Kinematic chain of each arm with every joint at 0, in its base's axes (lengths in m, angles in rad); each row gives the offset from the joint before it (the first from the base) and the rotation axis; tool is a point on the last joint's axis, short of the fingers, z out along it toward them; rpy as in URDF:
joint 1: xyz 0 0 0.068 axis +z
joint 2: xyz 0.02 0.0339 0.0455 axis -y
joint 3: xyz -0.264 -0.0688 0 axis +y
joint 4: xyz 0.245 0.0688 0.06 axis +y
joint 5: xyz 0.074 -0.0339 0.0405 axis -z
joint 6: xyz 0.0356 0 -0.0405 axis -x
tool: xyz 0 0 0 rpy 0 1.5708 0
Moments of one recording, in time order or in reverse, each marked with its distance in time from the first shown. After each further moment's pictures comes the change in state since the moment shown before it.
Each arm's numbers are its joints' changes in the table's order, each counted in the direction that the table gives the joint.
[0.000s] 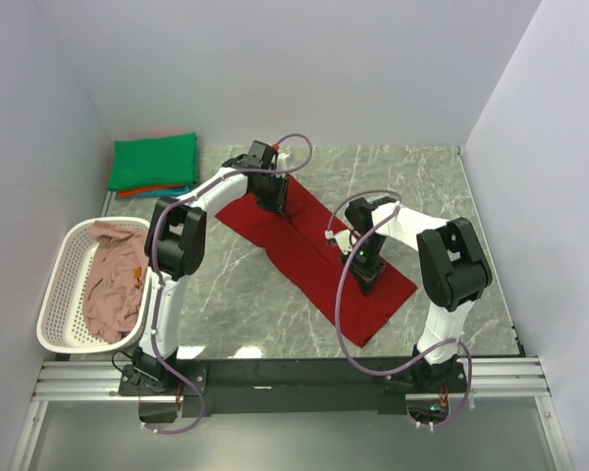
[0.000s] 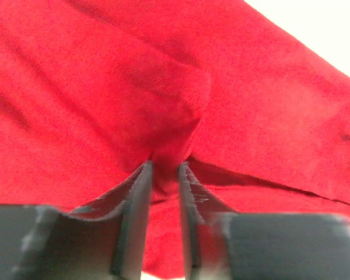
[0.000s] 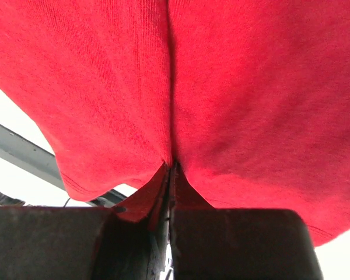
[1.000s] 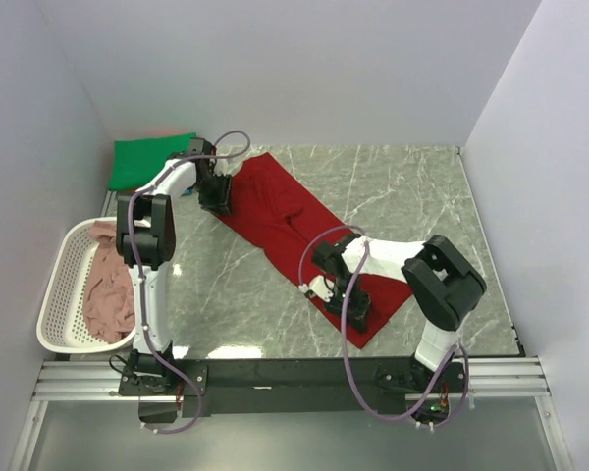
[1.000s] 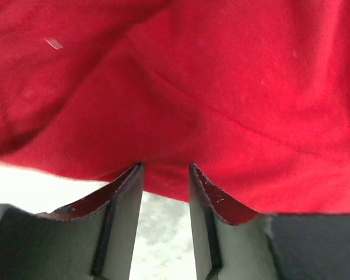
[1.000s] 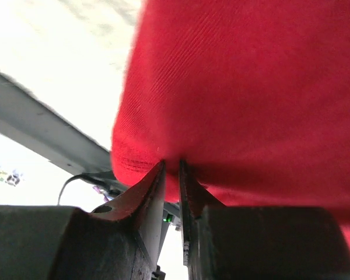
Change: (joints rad) left arm 0.317 0.007 0.067 0.149 -0.014 -0.131; right arm 0.363 0.094 0.161 0.023 0.045 0.016
